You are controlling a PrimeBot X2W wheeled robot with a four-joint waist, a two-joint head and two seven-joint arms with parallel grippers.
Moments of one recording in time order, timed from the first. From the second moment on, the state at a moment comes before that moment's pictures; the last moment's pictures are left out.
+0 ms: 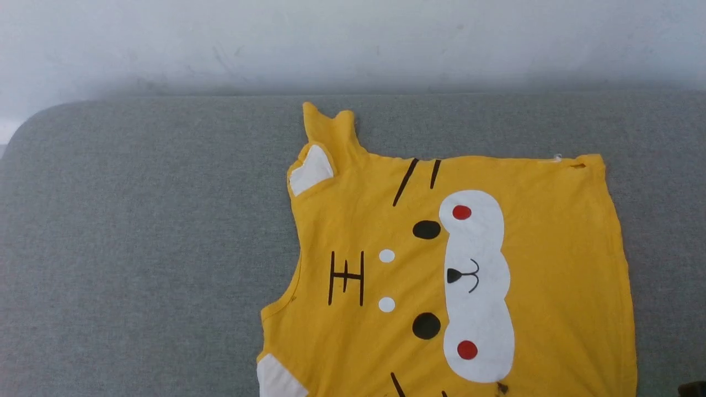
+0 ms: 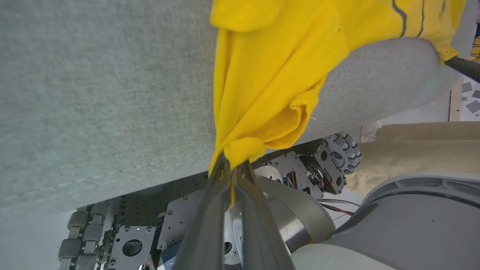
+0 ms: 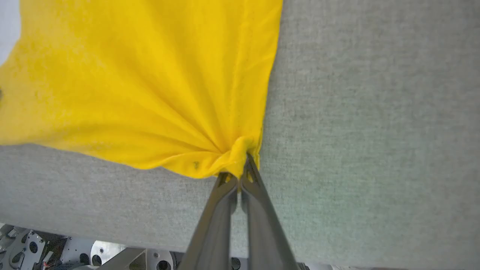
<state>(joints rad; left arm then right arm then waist) 0.01 0.88 -1.10 -0.16 -1.27 0.22 0.02 0.36 -0.34 -0.07 0.03 0.49 0.13 0.48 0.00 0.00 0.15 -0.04</state>
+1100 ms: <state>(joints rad) -0.83 1.04 -0.71 -0.24 -0.86 0.20 0.01 -0.59 -0.57 0.06 -0.27 0.55 0.13 0.68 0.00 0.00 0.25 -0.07</state>
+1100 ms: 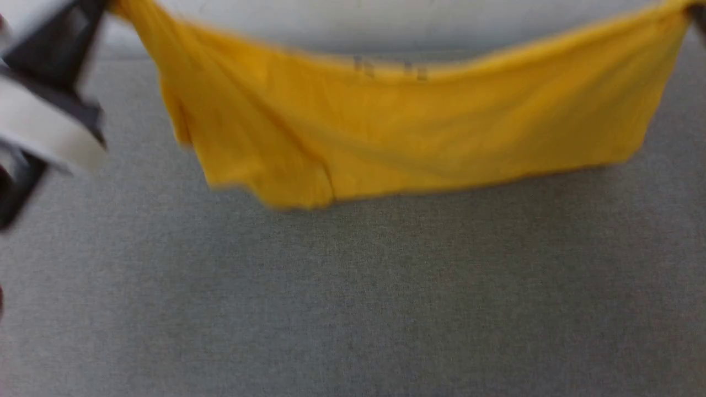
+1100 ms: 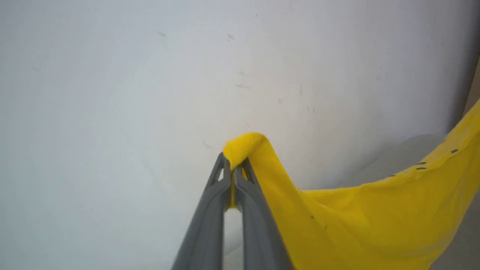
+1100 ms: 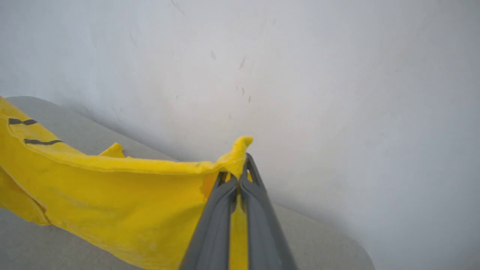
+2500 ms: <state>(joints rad) -1.56 0.82 -0.71 0.25 -0.67 -0.12 -0.24 -1.33 -0.61 0.31 0.39 0.43 0.13 0.17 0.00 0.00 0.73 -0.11</state>
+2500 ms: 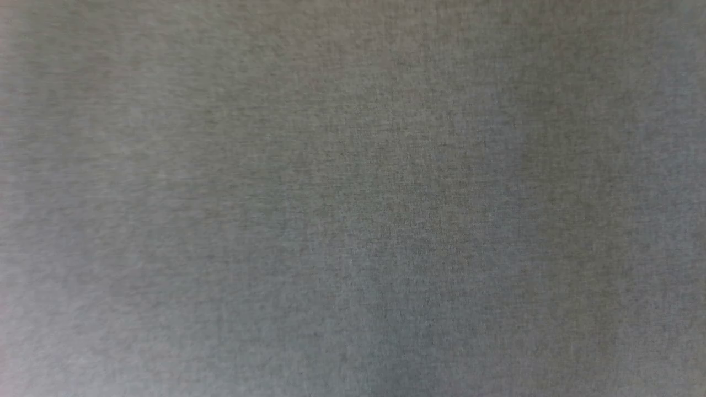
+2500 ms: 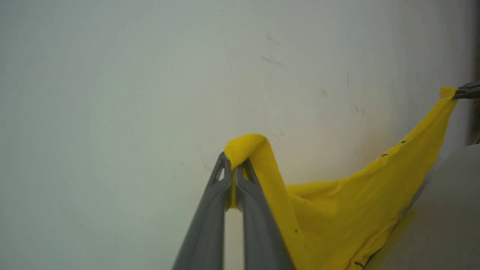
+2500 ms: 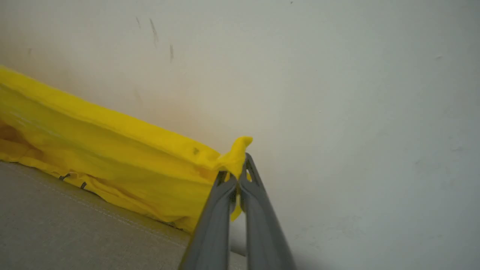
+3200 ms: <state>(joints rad) -0.43 1.06 -0.83 -0.42 -0.81 0.24 -0.26 -0.07 -0.46 -0.11 -0.22 0.51 0.13 0.29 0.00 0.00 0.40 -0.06</state>
